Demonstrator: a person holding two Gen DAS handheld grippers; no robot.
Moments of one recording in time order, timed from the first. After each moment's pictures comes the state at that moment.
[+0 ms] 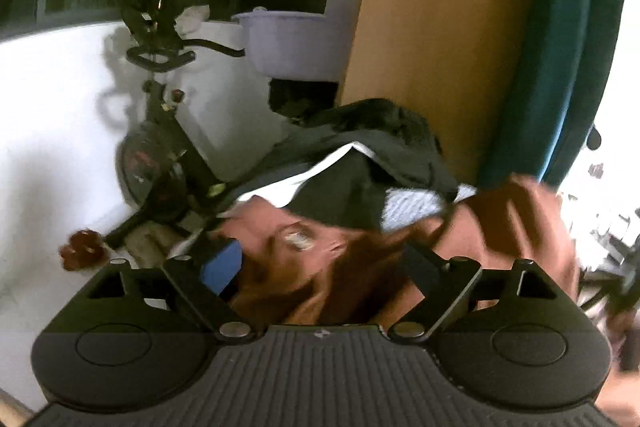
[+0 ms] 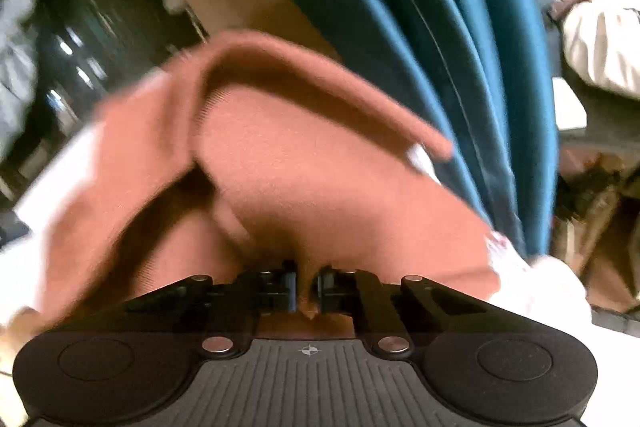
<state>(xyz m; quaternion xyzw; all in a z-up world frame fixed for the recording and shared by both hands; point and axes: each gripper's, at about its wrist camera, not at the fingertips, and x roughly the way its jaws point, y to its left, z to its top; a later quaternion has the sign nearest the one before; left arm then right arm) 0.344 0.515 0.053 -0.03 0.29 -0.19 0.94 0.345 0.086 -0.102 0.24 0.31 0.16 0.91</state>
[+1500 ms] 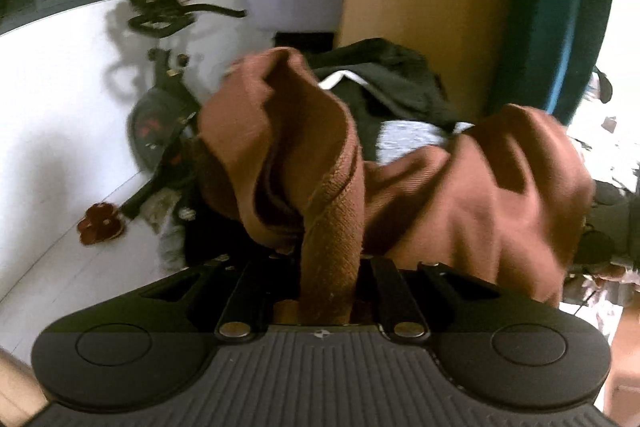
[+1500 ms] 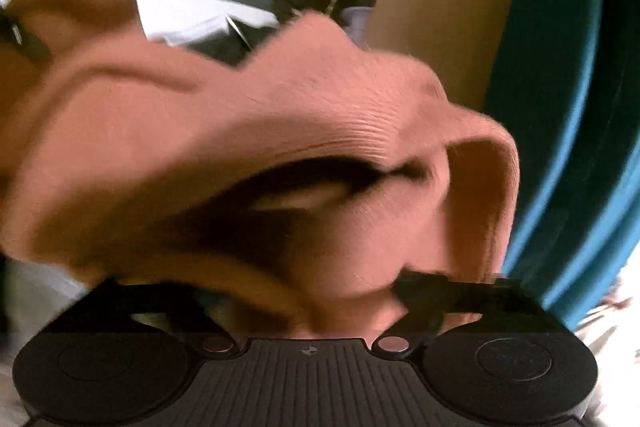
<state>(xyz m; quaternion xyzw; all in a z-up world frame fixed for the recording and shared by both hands) 0.322 0.479 0.039 0.00 0.32 -0.18 0.93 0.327 0.187 -0.125 -0.15 0.24 0.20 0.94</state>
